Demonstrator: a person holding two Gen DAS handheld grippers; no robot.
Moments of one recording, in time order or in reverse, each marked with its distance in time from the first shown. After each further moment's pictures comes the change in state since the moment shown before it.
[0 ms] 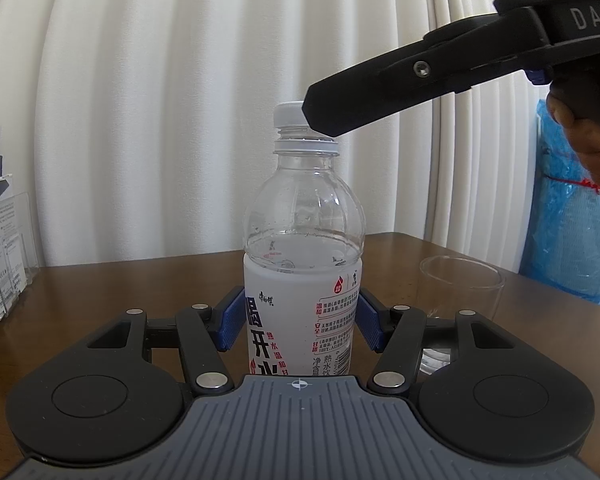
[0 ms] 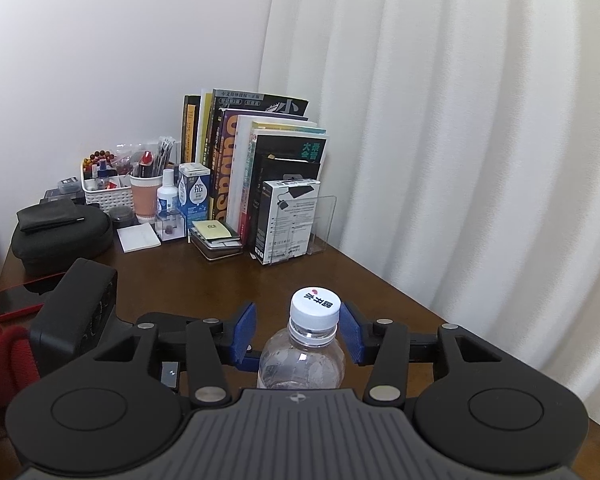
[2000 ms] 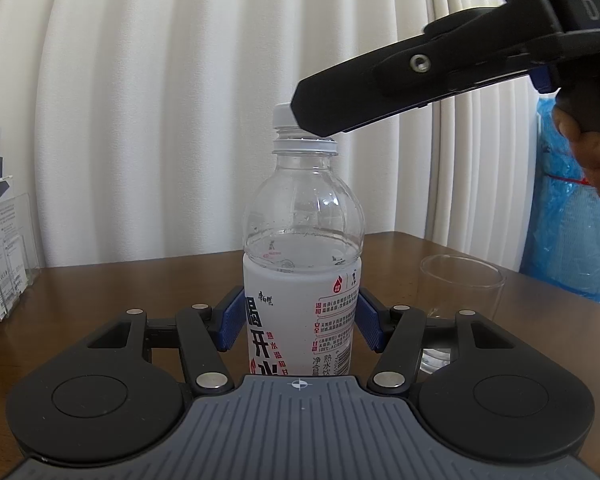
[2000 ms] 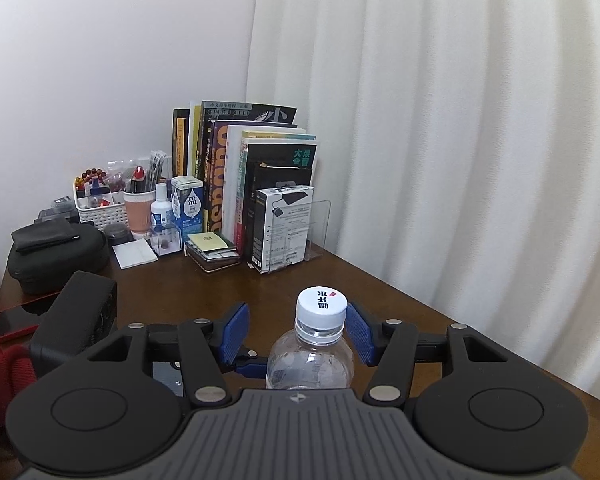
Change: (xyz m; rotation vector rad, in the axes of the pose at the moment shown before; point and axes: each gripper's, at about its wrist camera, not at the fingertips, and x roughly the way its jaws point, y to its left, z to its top) left arm -0.003 -0.001 -0.001 0.003 0.000 0.005; right arm 0.000 0.011 -0.008 0.061 -0.036 -0.017
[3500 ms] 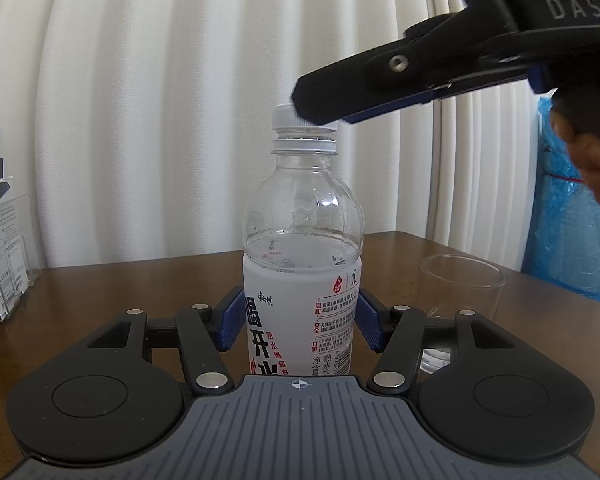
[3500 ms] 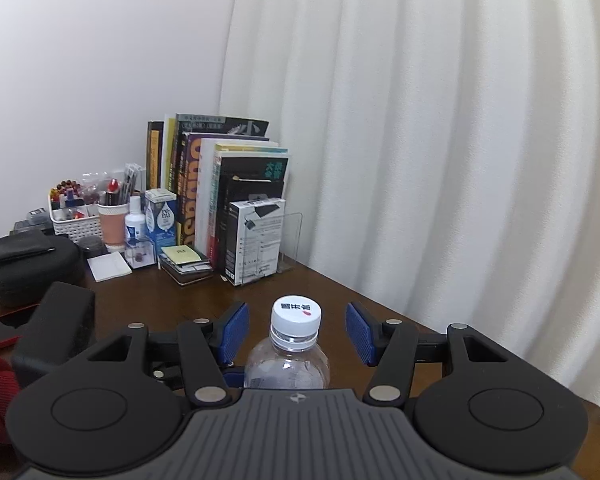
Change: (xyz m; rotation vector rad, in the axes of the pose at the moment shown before) left arm 0.003 0.003 0.000 -0.002 0.000 0.002; right arm 0.004 -0.002 -0.006 0.038 -0.054 -0.092
